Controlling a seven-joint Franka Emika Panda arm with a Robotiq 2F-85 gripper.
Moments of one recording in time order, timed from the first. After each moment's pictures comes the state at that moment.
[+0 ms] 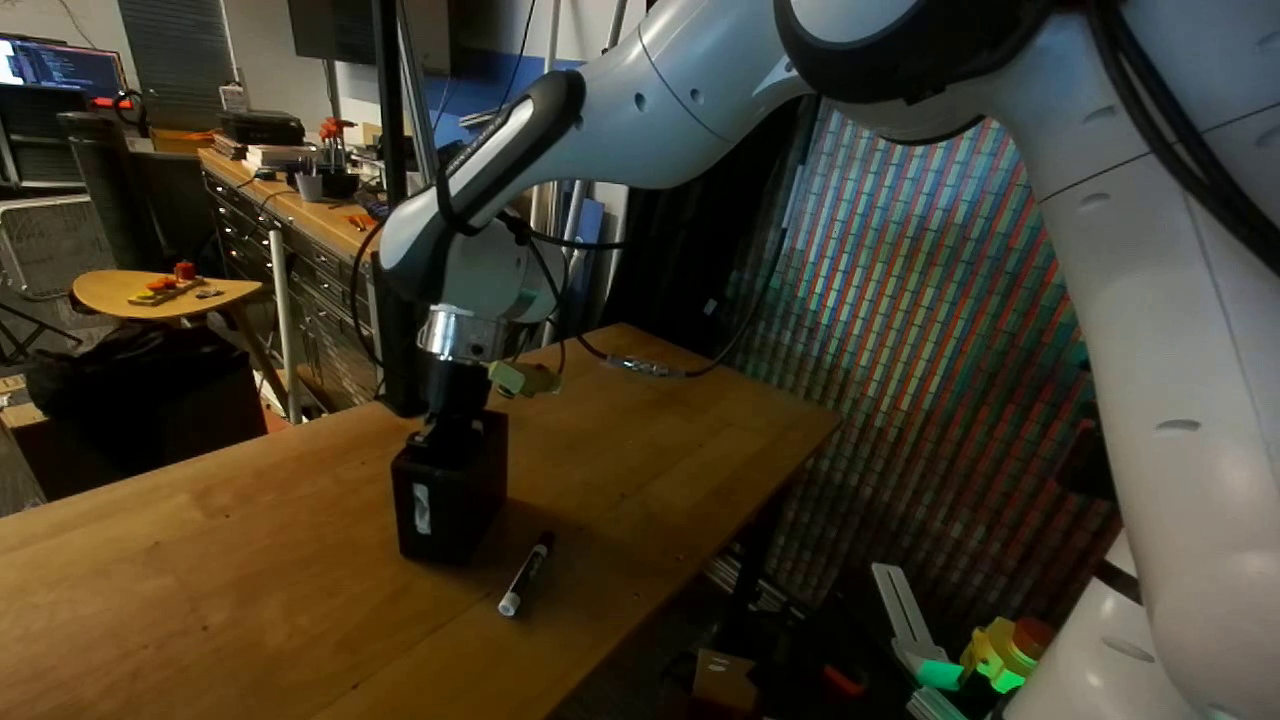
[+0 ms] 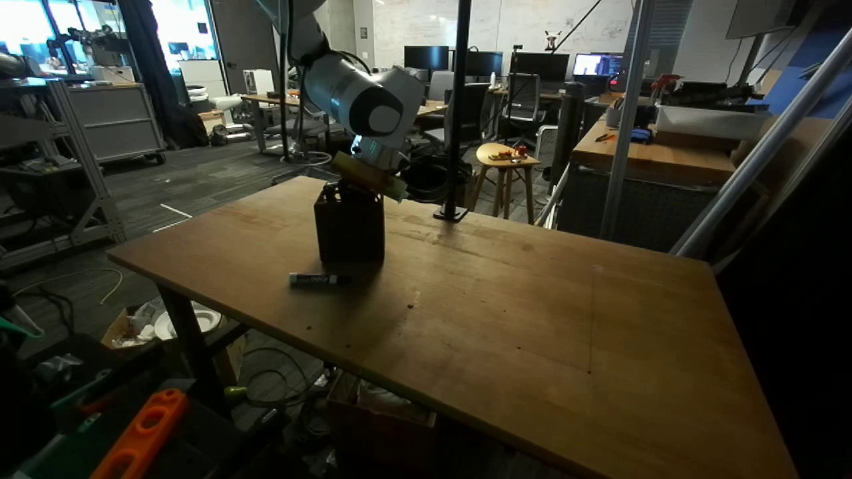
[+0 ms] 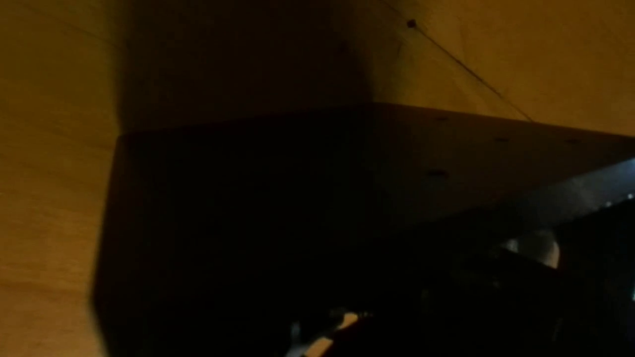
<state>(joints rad) -0.12 0.65 0.19 -1.77 0.31 2.17 -0.67</state>
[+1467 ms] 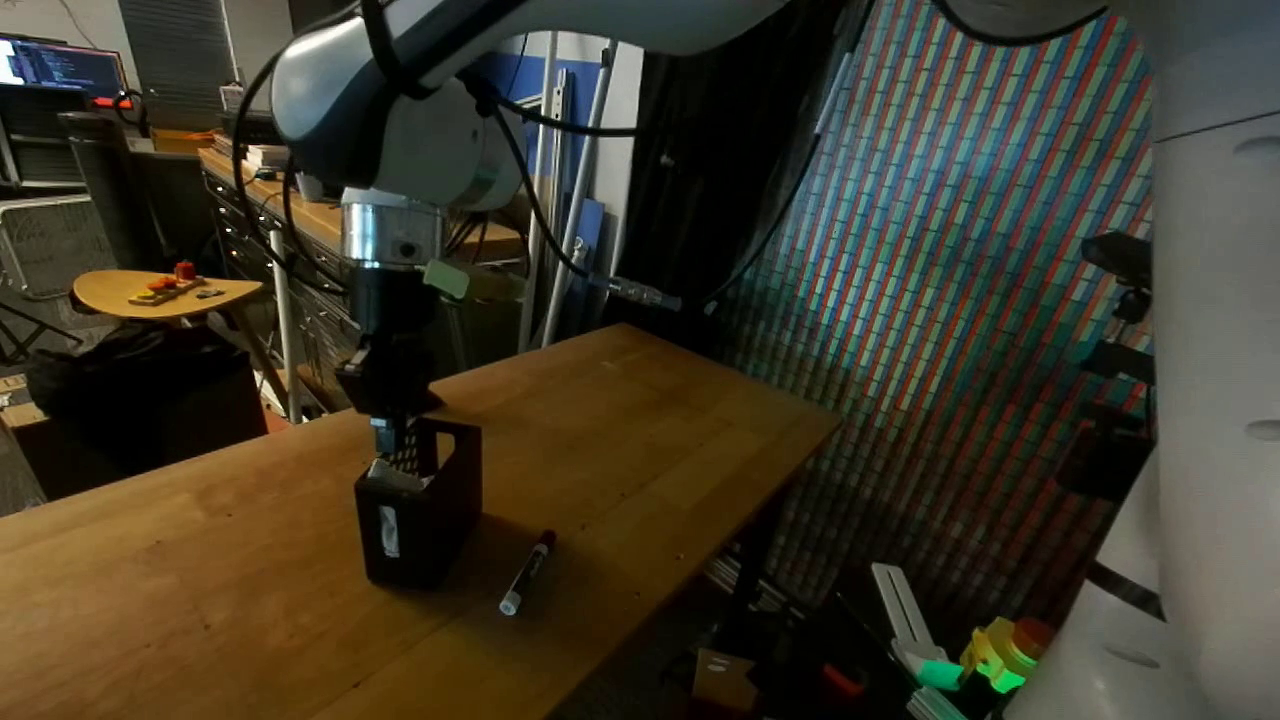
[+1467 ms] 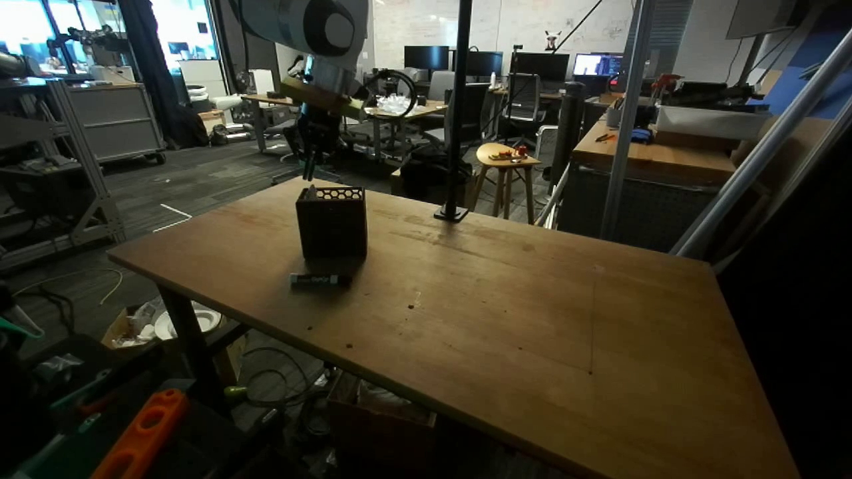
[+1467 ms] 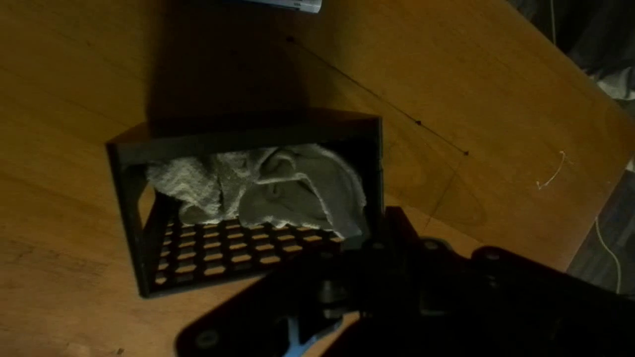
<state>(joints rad) 0.01 0.40 0.20 -1.81 0.17 2.02 -0.44</state>
